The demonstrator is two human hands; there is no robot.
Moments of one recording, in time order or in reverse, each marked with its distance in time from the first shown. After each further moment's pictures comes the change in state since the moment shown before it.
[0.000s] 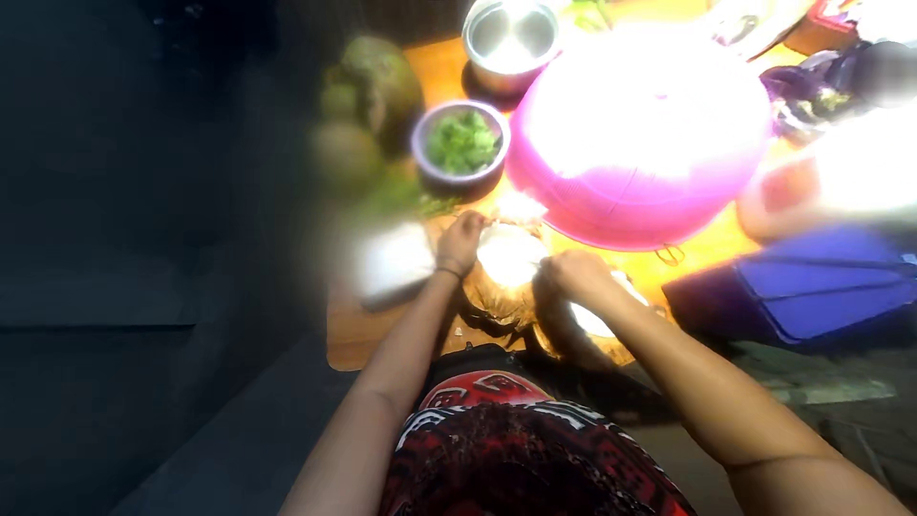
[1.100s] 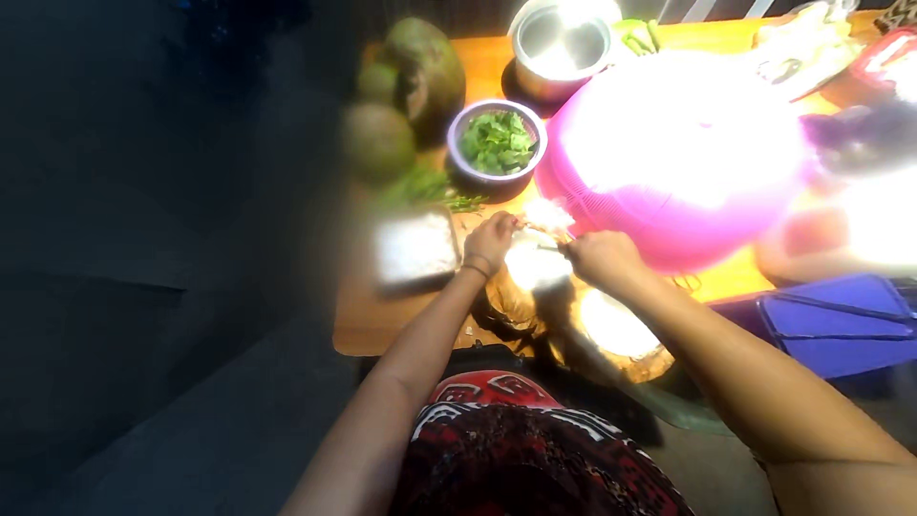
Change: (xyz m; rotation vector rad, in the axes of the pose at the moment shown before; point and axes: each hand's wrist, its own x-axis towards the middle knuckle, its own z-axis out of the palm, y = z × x) left_hand 0.000 -0.004 0.000 -0.011 -0.034 0.009; right_hand 0.001 -0.041 -0.057 -0.287 -0.059 0.000
